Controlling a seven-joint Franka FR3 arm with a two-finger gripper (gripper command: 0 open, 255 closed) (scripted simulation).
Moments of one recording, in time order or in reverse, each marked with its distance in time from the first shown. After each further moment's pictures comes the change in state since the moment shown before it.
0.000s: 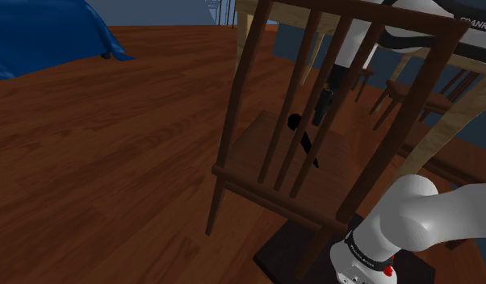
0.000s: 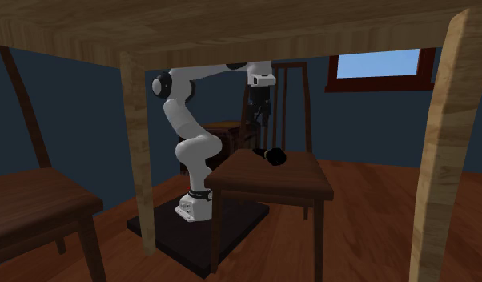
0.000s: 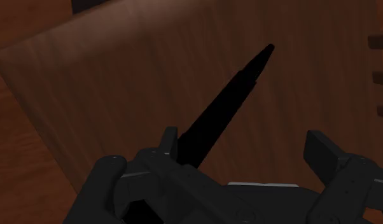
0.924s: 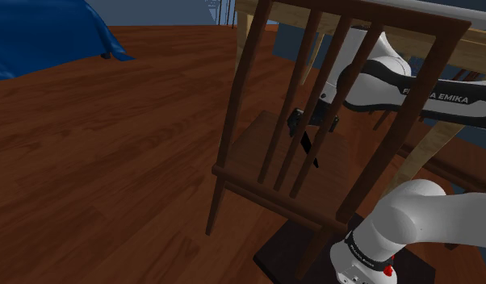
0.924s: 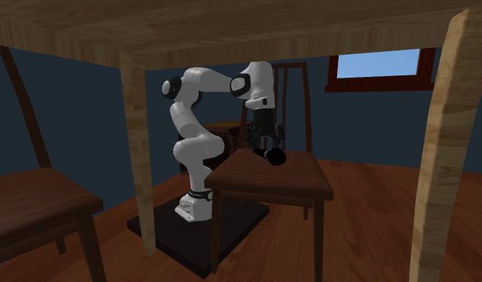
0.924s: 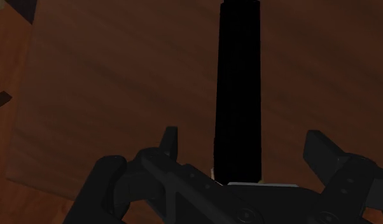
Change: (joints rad) arm -0.239 -0.090 0.261 -0.295 0.007 0.399 0.636
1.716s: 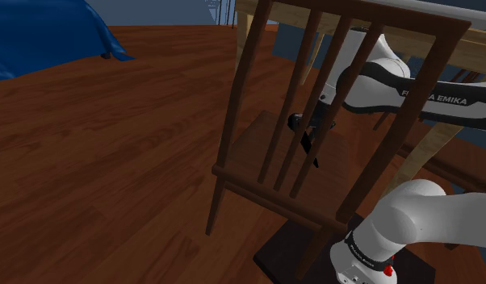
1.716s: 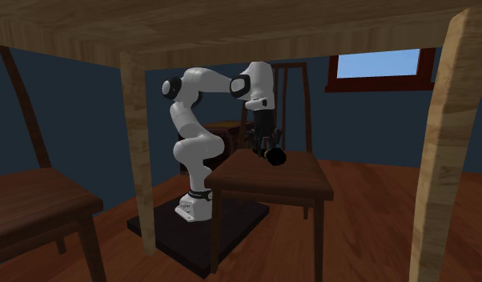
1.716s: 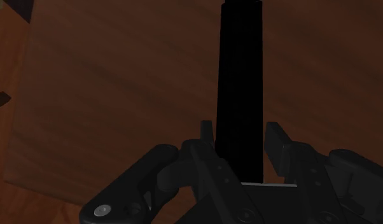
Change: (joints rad) arm 0.000 -0.002 0.001 -0.010 0.001 0.010 0.001
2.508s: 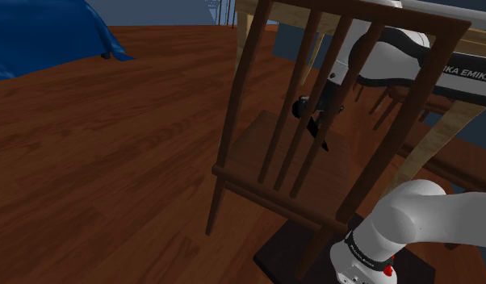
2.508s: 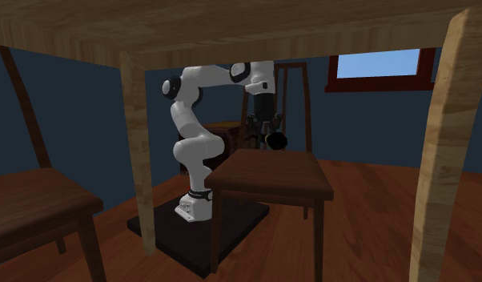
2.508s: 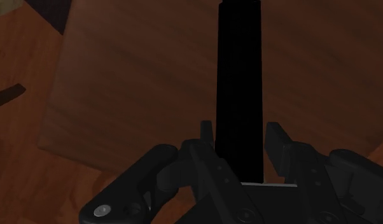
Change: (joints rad) arm -0.011 0.014 -0.019 0.155 -0.018 -0.141 -0.006
